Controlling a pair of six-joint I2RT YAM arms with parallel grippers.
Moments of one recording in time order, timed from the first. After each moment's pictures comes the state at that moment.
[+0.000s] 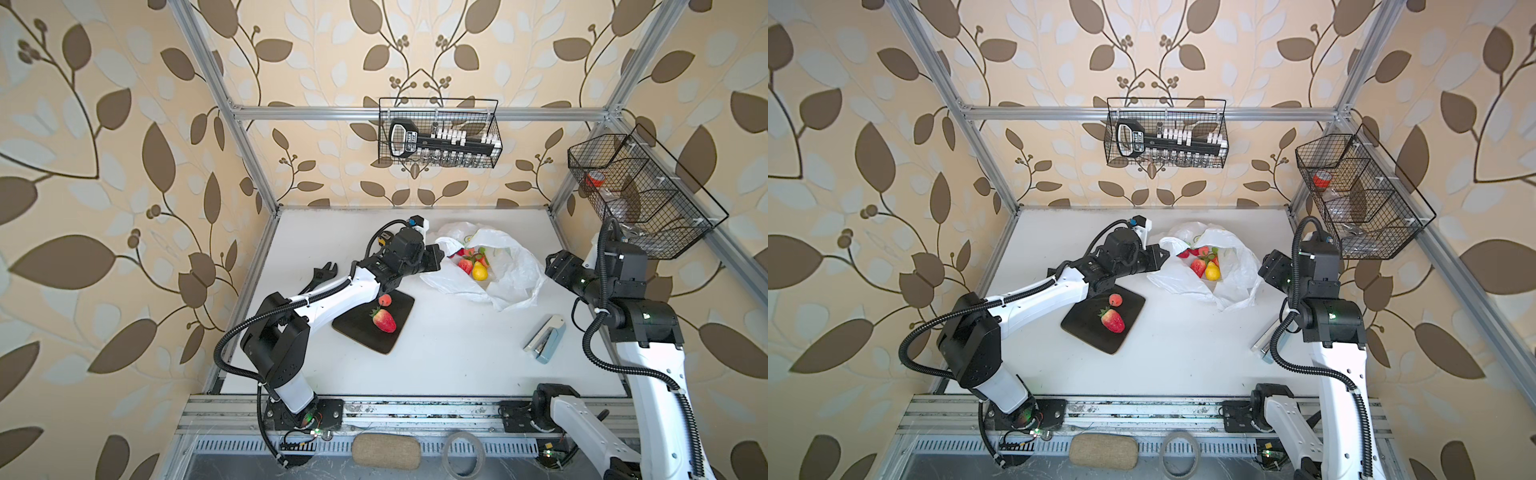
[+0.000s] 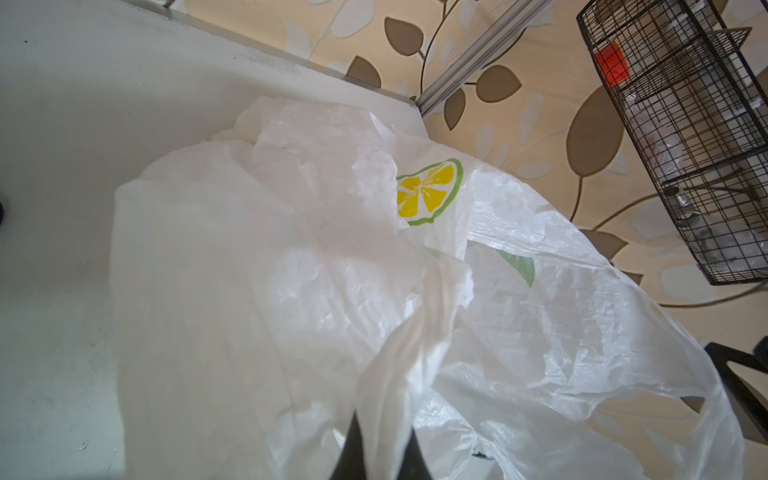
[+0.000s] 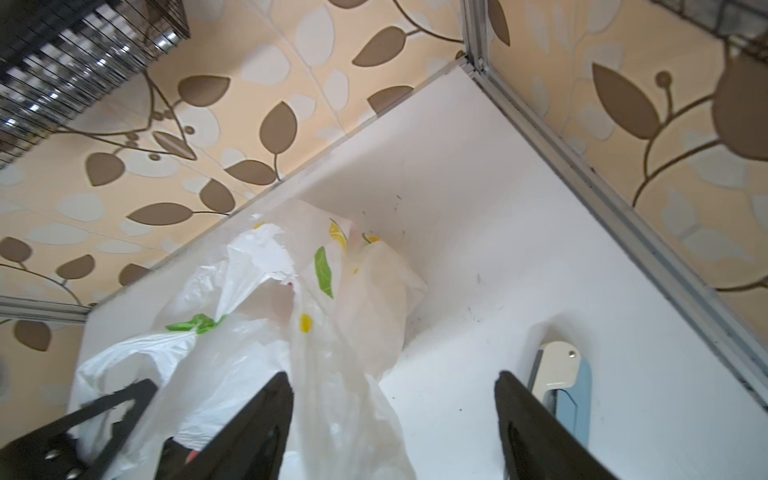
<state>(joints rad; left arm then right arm) -0.72 1.65 1.25 -0.04 0.15 -0.75 -0.08 0.89 1.23 -0.95 0.04 0.48</state>
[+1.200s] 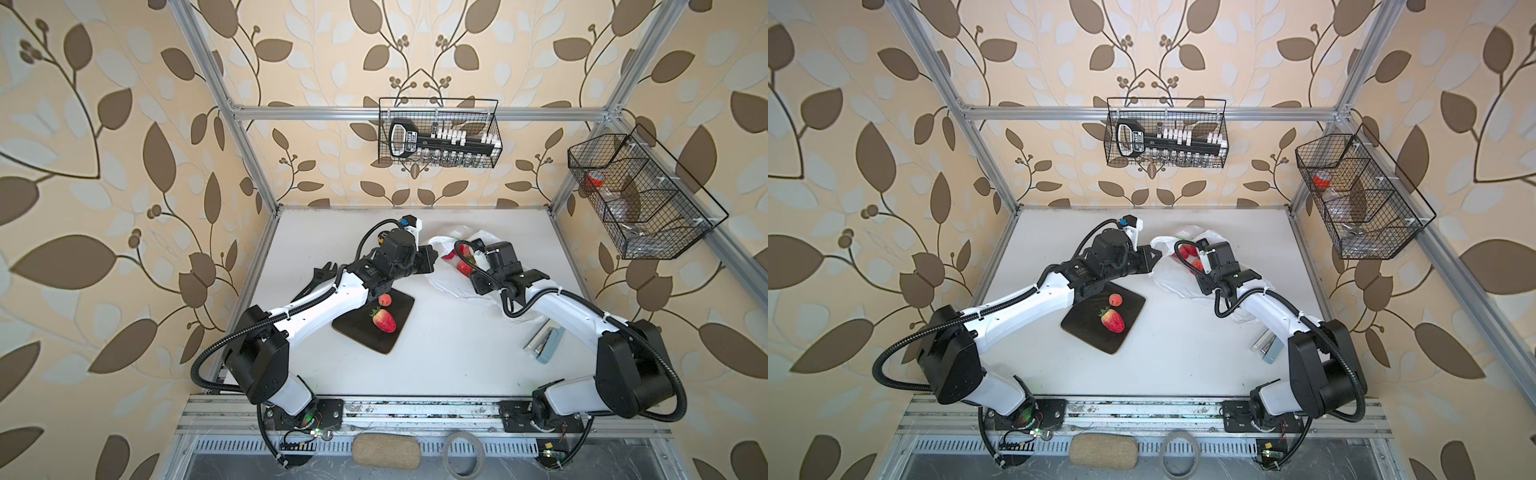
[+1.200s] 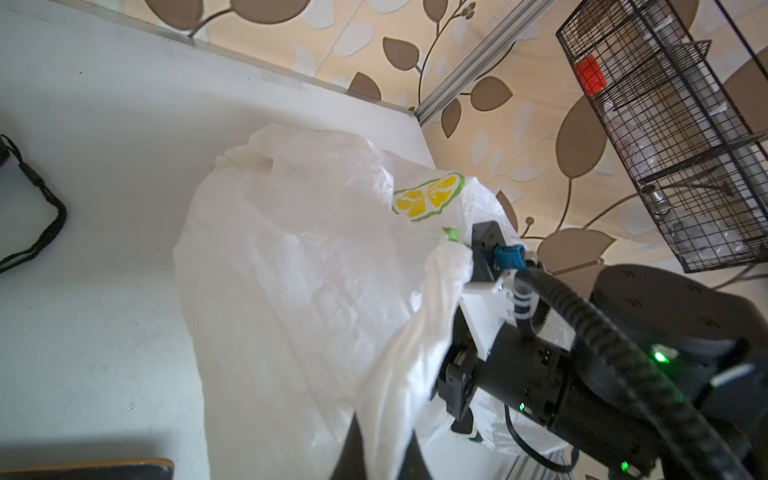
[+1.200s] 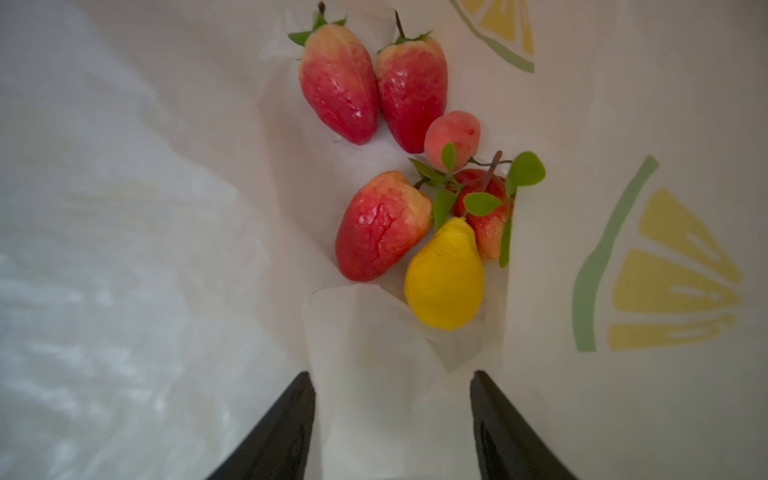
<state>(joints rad) -0.72 1.53 1.19 -0.10 0.12 -0.73 0.31 1.46 0.91 -0.32 0.17 -0.13</state>
